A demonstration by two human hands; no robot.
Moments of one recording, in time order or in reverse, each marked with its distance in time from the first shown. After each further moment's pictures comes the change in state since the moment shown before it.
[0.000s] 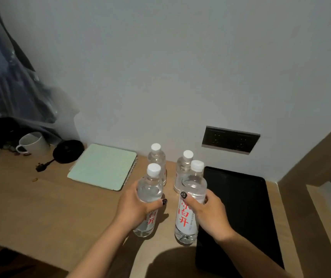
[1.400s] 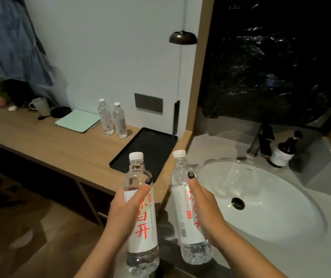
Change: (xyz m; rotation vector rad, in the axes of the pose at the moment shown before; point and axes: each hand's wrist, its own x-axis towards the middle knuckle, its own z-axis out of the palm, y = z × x) left_hand -0.450 0.141 0.362 -0.488 0.214 -0.183; right_hand -0.318 0.168 -0.394 0.105 -0.240 -0.074
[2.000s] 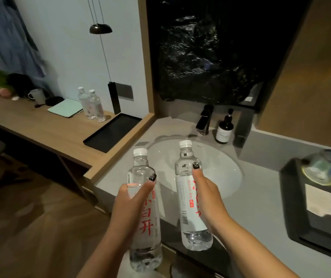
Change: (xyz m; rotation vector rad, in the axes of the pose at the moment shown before) left_hand -0.175 -0.051 0.233 0.063 0.107 0.070; right_hand -0.118 0.052 -0.246 0.072 0.000 -0.021
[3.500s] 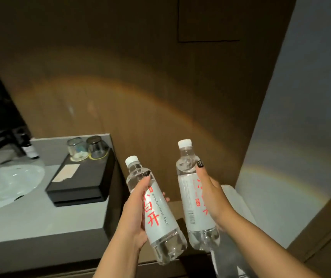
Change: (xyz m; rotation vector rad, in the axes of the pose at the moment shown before) left_hand -0.458 -0.026 0.534 -0.392 -0.728 -0.402; right_hand -0.405 0.075 -0.629 0.109 0.493 -0.130
